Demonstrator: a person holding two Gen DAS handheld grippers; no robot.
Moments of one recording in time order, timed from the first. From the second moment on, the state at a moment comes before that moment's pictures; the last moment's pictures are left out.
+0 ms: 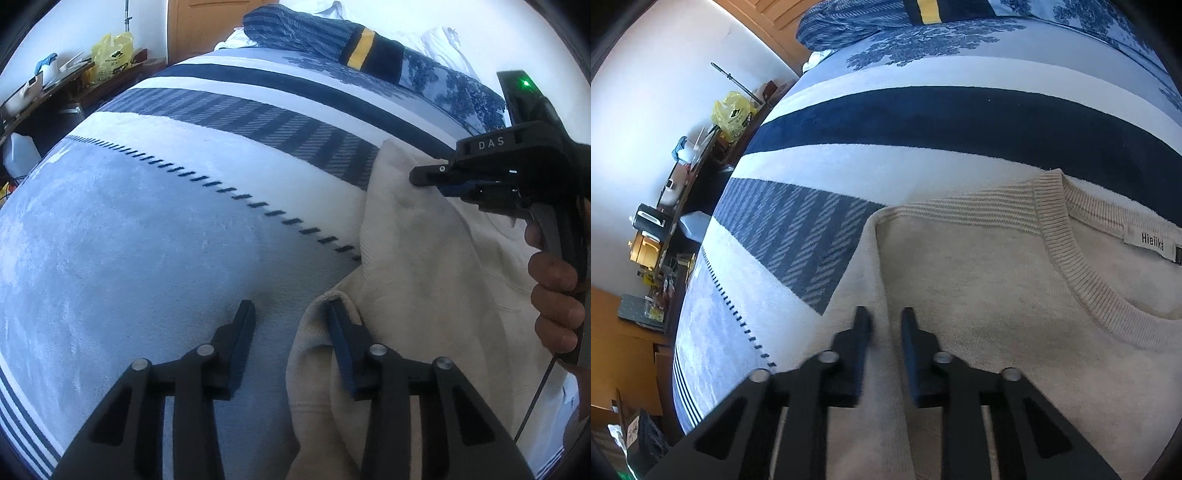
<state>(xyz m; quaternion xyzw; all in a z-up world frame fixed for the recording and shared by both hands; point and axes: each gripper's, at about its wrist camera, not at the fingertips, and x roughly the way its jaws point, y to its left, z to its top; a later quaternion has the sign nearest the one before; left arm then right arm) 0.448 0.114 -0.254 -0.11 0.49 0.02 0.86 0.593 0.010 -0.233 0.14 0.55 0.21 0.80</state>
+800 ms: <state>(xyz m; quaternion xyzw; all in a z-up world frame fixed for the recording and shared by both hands) 0.442 0.135 -0.251 -0.17 0.50 0.01 0.85 0.592 0.003 -0.227 0.16 0.53 0.21 0.81</state>
